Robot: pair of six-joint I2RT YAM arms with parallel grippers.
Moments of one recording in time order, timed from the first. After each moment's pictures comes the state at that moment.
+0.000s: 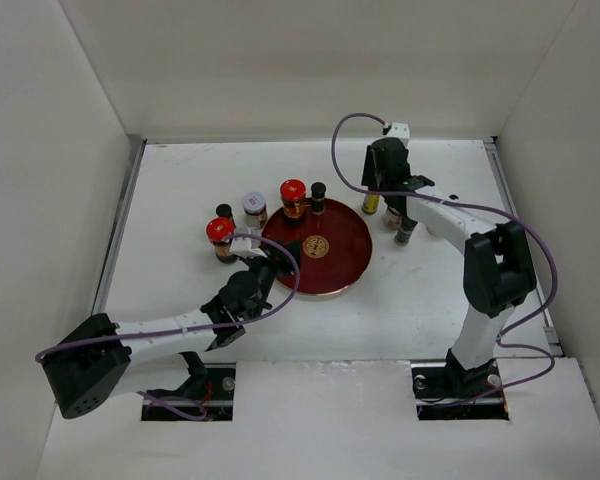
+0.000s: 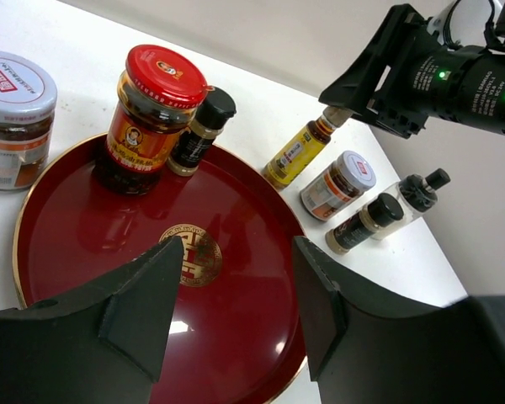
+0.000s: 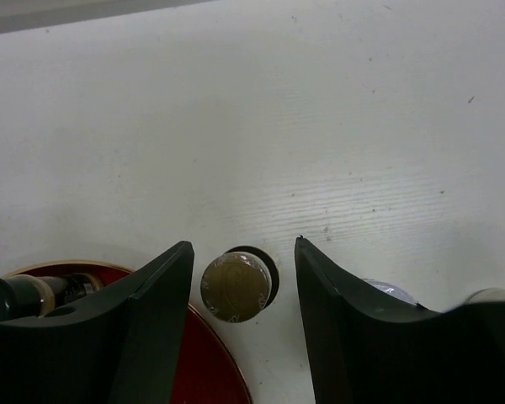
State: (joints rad) left arm -0.95 1.10 0.31 0.84 -0.65 -0.55; right arm 0.40 1.81 1.38 -0.10 0.42 0.31
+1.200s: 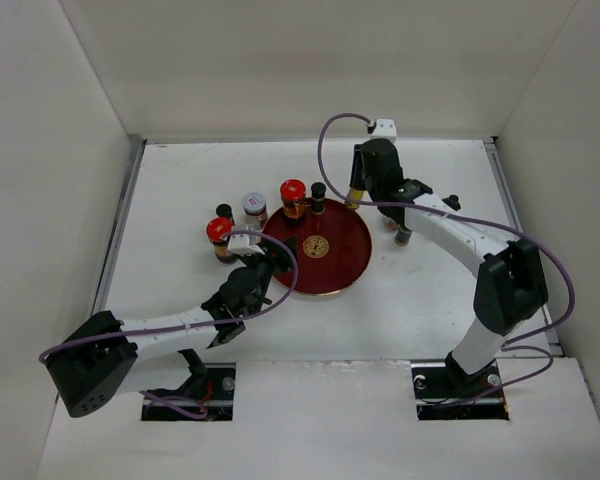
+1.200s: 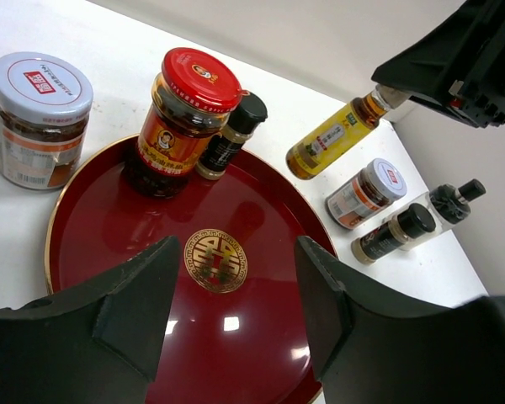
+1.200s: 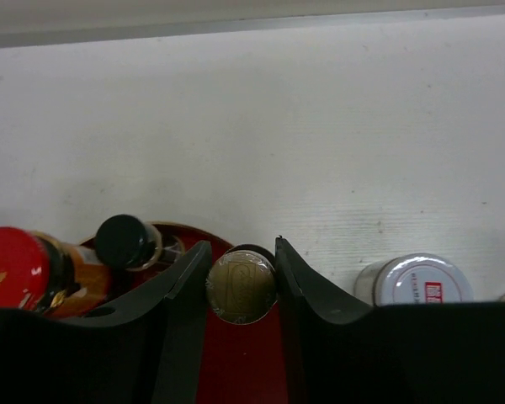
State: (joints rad) left arm -0.90 1.14 0.31 0.84 -0.65 -0.55; right arm 0.51 1.69 1.38 -0.13 0.42 0.30
